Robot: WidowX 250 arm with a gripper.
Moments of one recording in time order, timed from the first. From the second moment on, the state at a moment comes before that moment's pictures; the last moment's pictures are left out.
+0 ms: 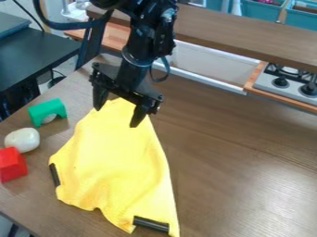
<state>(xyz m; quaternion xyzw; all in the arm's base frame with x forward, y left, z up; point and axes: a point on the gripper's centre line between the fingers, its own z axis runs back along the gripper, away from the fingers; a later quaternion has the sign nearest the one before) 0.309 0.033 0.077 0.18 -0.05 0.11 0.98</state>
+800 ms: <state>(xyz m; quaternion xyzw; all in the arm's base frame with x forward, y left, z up) 0.262 0.066 0.057 0.10 -0.10 0.18 0.97</state>
